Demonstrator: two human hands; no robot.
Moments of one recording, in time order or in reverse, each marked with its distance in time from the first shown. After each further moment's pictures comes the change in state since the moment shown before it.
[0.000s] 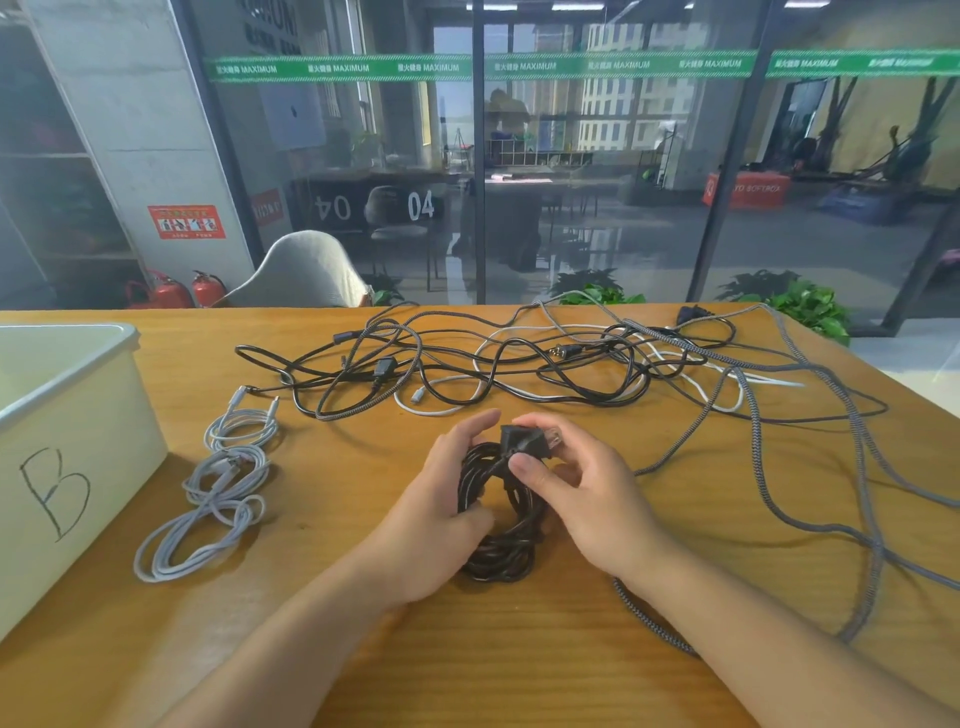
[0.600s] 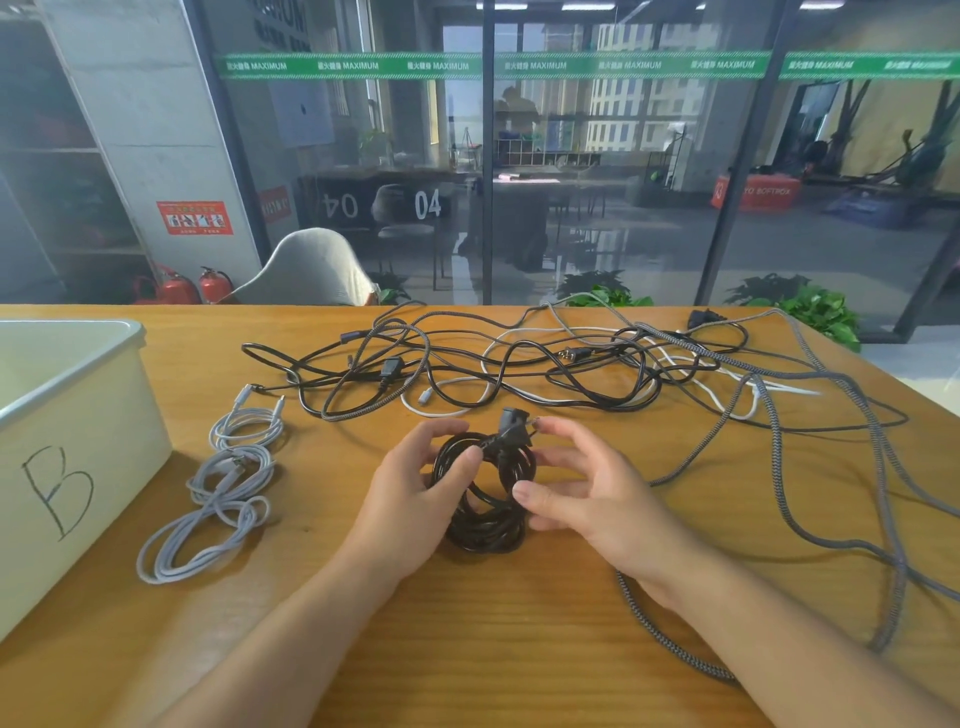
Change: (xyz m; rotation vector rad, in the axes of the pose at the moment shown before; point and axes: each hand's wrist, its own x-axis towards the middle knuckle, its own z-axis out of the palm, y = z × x) left_hand 0.008 -0.007 -0.009 -0.142 0.295 -0.105; right_hand 0.001 -0.005 -0.004 0.190 -0.095 0.228
